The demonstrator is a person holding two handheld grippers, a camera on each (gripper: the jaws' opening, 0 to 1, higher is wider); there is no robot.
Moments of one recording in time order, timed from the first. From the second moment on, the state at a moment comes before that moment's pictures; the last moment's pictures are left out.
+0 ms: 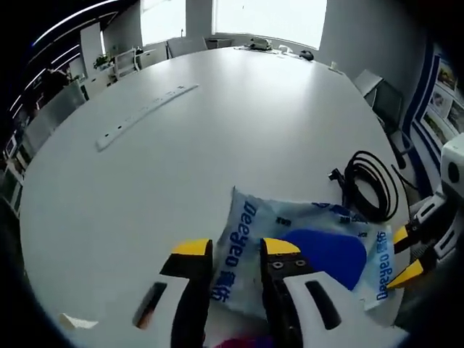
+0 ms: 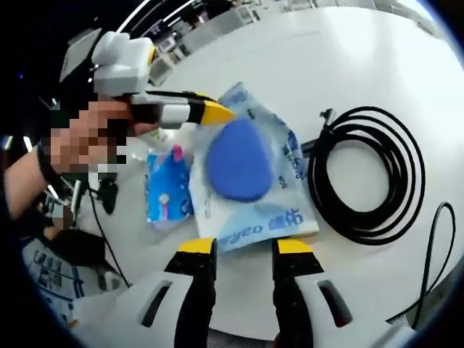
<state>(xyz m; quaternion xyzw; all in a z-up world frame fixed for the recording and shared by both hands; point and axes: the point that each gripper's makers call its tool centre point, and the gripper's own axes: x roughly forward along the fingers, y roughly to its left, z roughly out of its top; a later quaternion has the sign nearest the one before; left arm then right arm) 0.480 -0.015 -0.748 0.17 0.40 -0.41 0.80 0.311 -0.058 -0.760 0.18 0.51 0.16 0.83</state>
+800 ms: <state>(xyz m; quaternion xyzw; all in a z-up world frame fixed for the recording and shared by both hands) 0.470 0.009 -0.733 0.17 0.40 -0.37 0.82 0.311 -0.050 -0.753 0.15 0.51 0.17 0.83</state>
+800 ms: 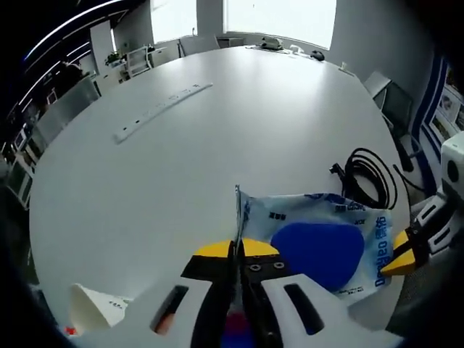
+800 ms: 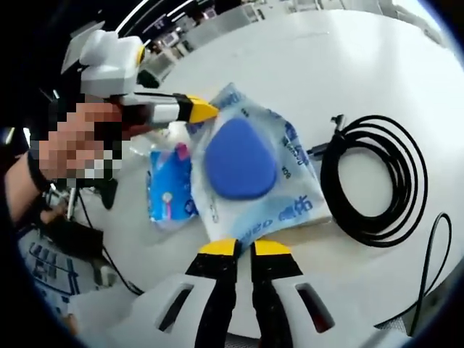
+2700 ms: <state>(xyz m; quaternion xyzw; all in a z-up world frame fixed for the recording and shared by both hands) 0.432 0.046 -0.708 0.08 0.39 -0.25 0.88 0.365 -0.112 -0.724 0.02 0.47 0.24 0.85</state>
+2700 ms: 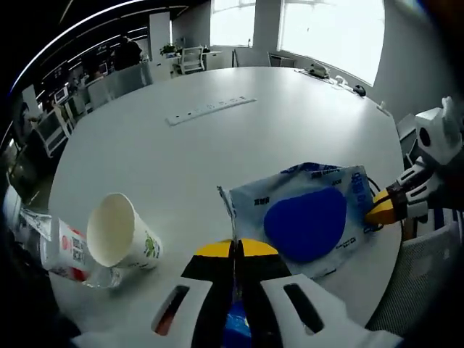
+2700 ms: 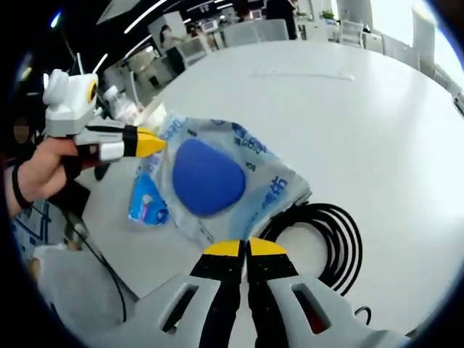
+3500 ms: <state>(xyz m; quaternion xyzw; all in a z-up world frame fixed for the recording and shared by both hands) 0.445 0.058 -0.709 0.07 0.39 -0.21 0.89 0.419 -0.112 -0.722 -0.01 0.47 0.25 0.85</state>
